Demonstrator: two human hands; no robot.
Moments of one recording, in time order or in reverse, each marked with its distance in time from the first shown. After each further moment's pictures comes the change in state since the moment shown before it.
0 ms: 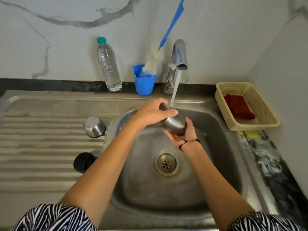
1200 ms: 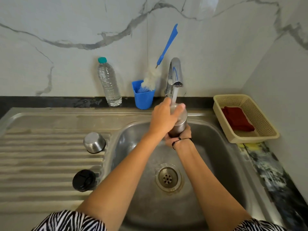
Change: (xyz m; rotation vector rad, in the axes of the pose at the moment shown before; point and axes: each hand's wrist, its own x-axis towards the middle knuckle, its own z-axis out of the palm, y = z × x) left_hand 0.033 0.023 0.028 -0.031 0.472 0.257; right_hand -0.004 -0.001 0.048 0.192 -0.101 -0.017
